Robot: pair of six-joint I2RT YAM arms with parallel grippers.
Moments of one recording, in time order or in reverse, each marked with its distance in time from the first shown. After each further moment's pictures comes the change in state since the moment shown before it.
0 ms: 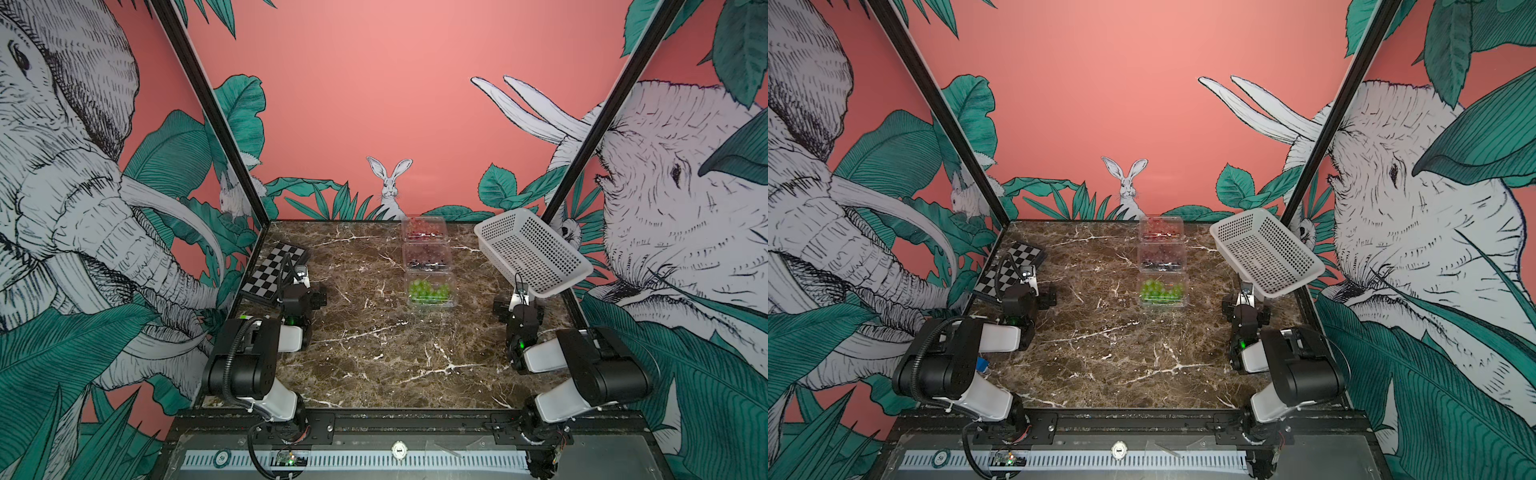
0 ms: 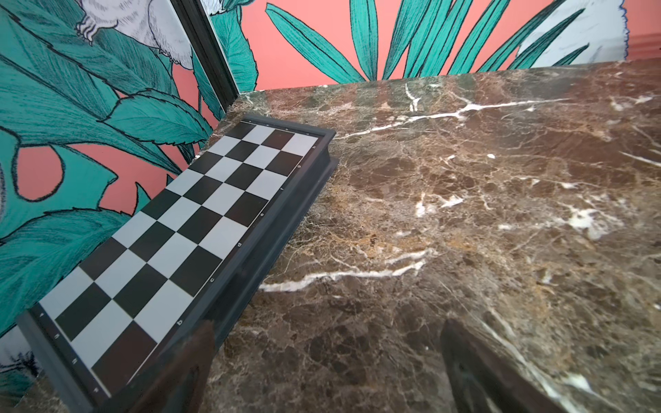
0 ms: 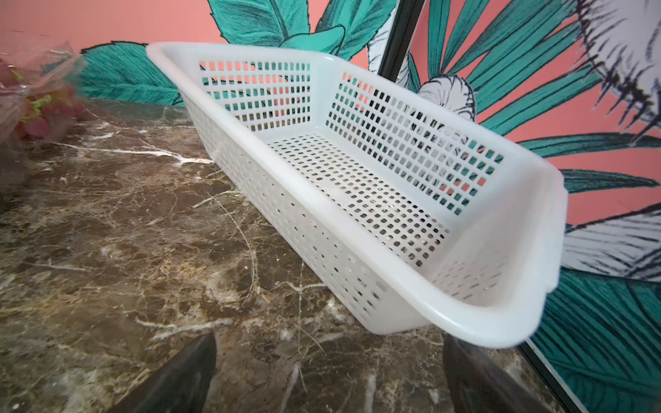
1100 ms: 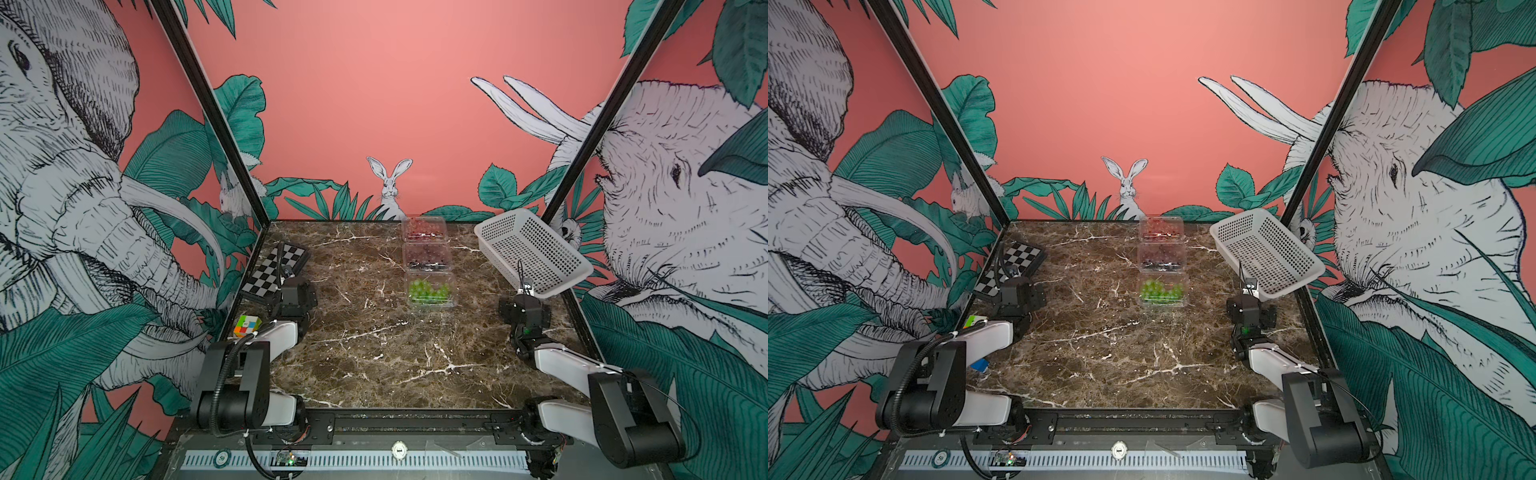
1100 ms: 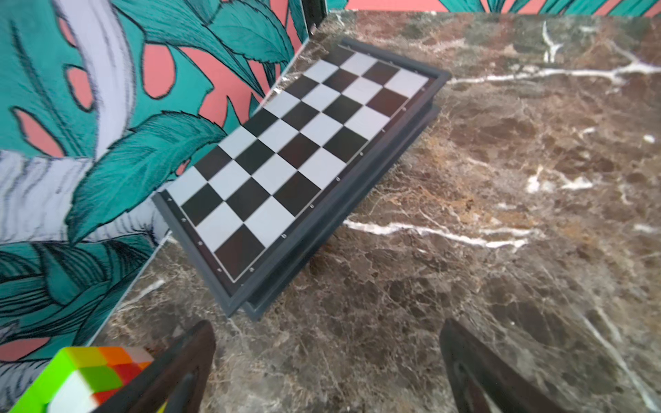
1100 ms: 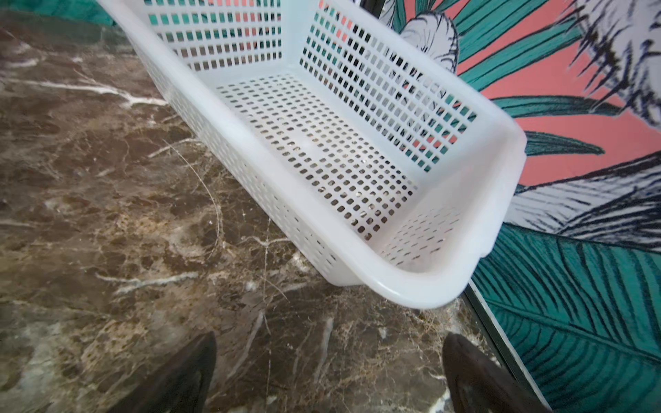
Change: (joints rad) left arm 0.009 -0.158 0.105 -0.493 -0.230 -0.180; right arm 0.000 -0.341 0.115 -0.665 0.093 0.073
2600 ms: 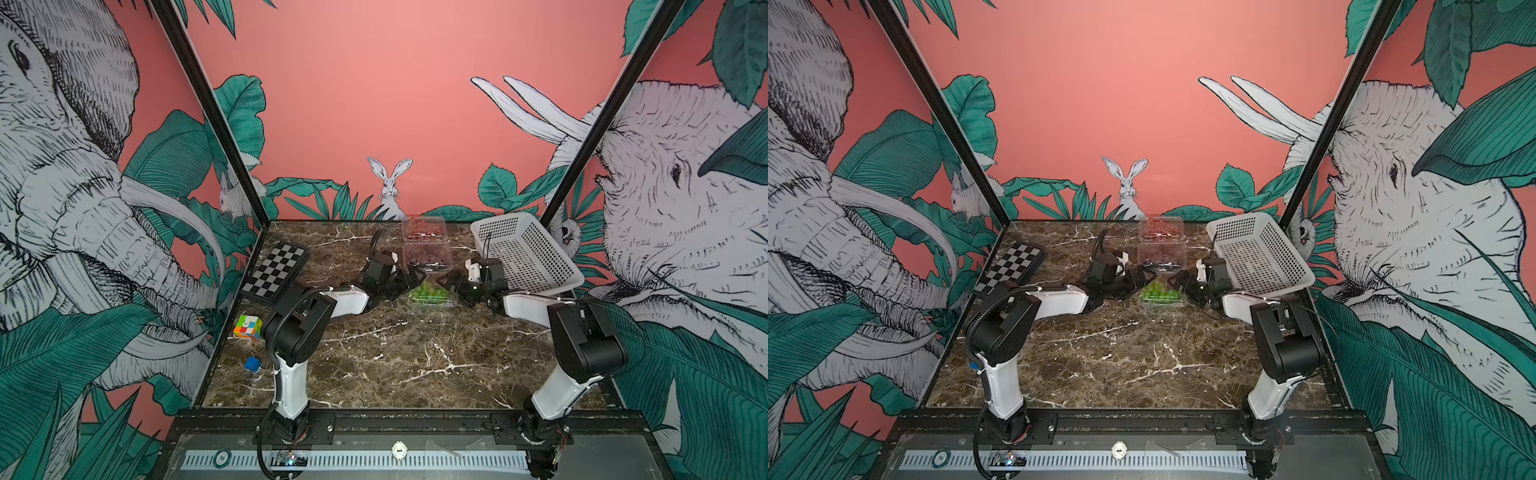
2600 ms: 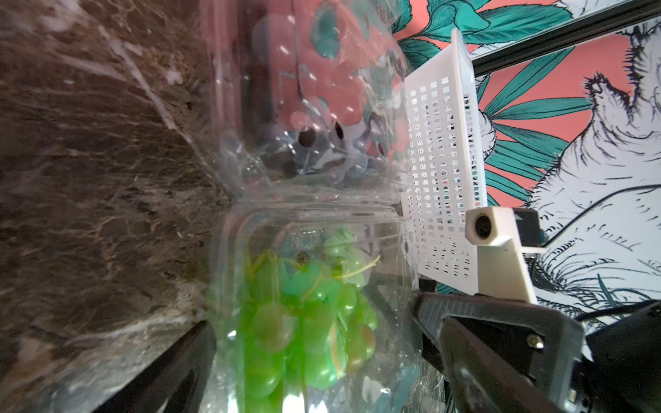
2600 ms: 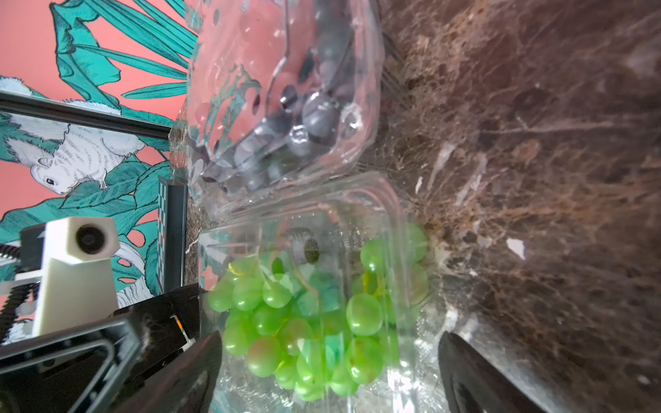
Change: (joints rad) left arm -0.564 0.509 0.547 0.019 0.789 -0.865; right arm 0.117 0.481 0.526 -0.285 -1.040 0.788
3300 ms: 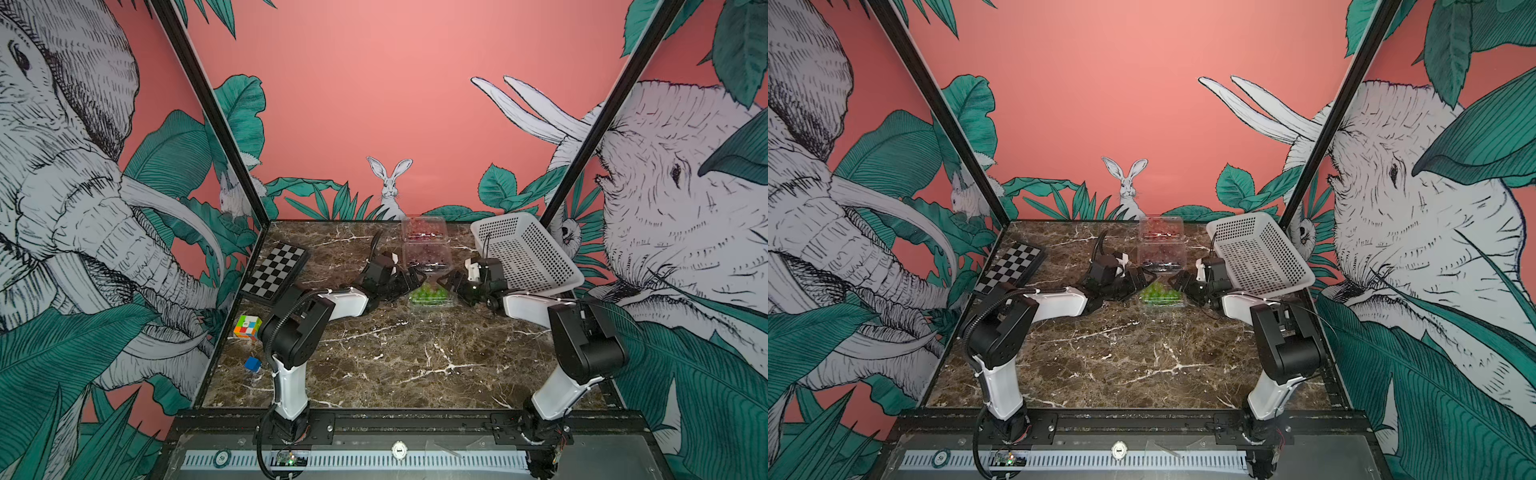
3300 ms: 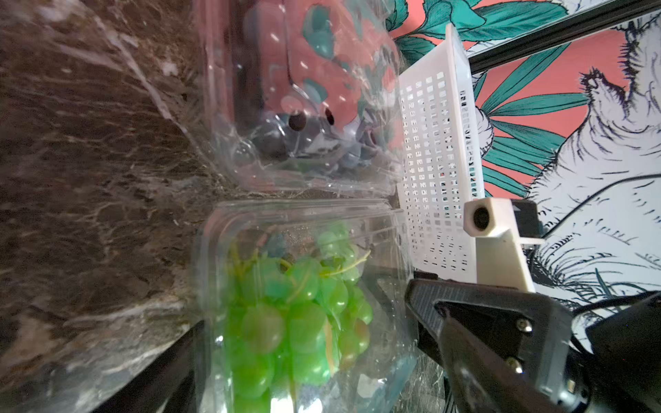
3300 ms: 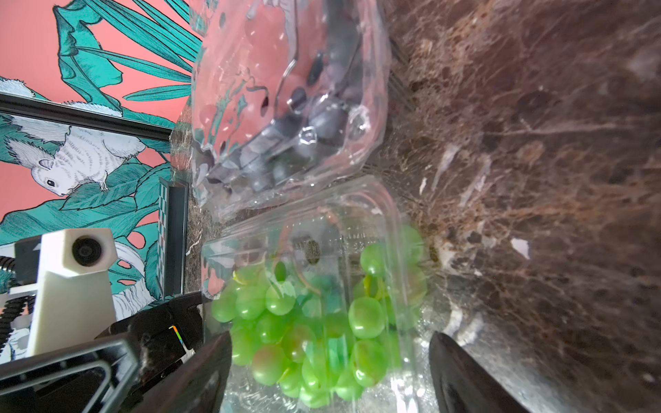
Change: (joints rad) left arm -0.020 -0.023 -0.013 0.006 -0.007 -0.003; right arm 0.018 -0.007 0.000 0.001 0.019 0.010
